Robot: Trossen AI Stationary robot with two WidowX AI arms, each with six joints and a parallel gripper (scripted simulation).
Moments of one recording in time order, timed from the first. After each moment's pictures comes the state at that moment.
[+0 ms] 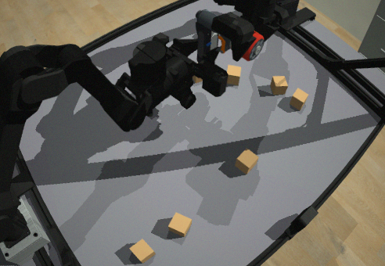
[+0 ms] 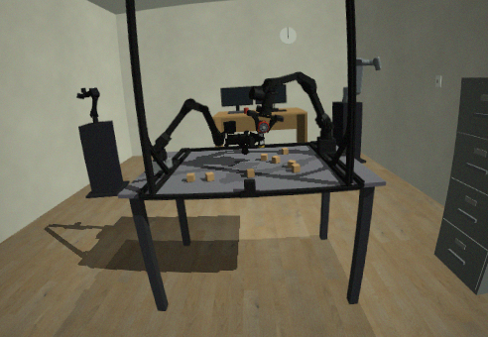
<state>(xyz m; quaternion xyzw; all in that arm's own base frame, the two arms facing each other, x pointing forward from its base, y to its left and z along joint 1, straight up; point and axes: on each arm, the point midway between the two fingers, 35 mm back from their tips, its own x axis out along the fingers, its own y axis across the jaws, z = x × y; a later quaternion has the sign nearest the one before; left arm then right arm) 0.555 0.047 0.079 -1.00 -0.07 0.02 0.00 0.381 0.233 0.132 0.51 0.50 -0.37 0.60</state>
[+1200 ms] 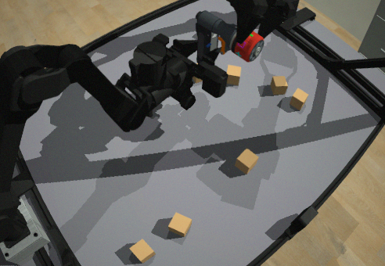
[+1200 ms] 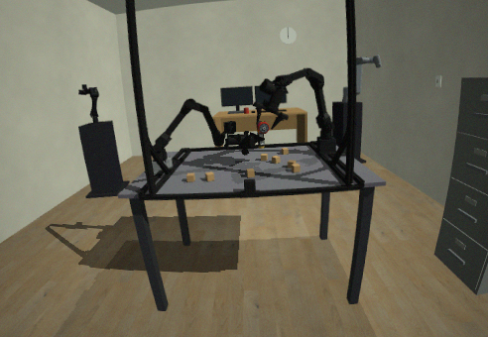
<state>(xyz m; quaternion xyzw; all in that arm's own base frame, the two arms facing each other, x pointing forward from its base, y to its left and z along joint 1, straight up) 0.555 0.048 0.076 -1.00 -0.07 0.02 0.00 0.362 0.228 0.160 0.56 0.44 -0.30 0.63</state>
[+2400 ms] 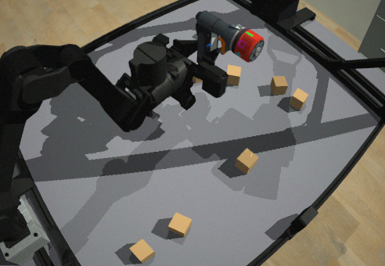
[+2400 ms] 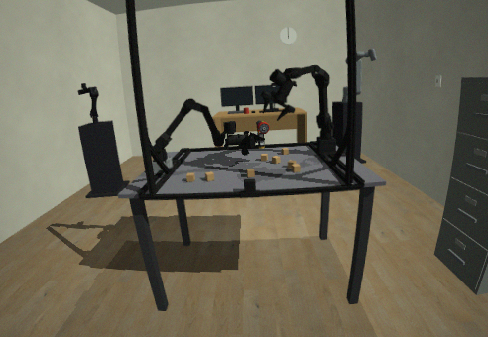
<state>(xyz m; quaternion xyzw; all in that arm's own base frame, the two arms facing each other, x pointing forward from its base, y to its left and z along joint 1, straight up) 0.555 0.047 0.076 -1.00 -0.07 0.02 0.00 0.327 0.221 0.205 0.58 0.41 -0.27 0.65</state>
